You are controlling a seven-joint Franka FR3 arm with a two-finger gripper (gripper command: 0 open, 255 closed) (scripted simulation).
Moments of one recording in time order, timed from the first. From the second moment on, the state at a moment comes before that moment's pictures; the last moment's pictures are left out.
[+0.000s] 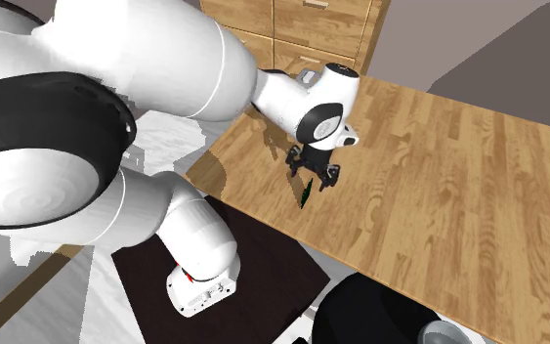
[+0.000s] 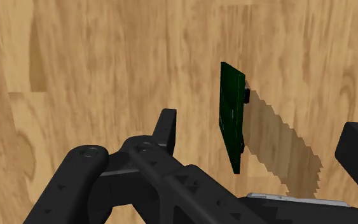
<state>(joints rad) 0.07 -0.43 -0.13 -2.71 -0.09 2.14 -0.31</state>
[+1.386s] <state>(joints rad) 0.07 -0.32 -0.14 -2.76 -0.10 2.29 -0.33</state>
